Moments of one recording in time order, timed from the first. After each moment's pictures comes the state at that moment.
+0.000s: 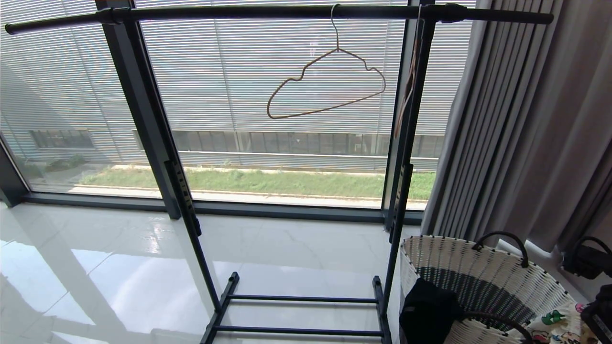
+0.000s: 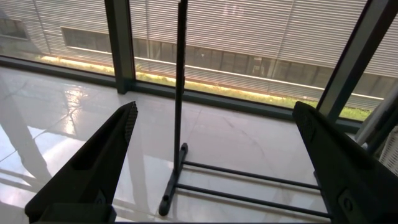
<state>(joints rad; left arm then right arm) 0.01 0.00 0.00 -0.03 0.09 -0.03 -0.30 1.50 -0.55 0.07 0.17 -0.70</state>
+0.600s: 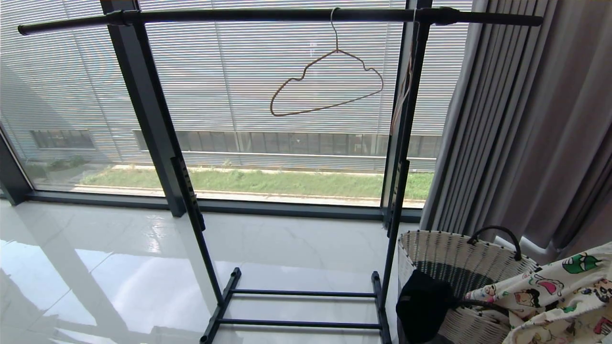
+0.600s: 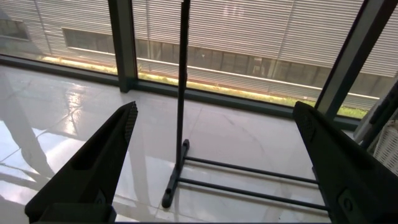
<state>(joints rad) 0.01 0.00 0.00 -0.03 0.09 -0.02 -0.07 1.09 -0.91 0.50 0.15 -0.59</state>
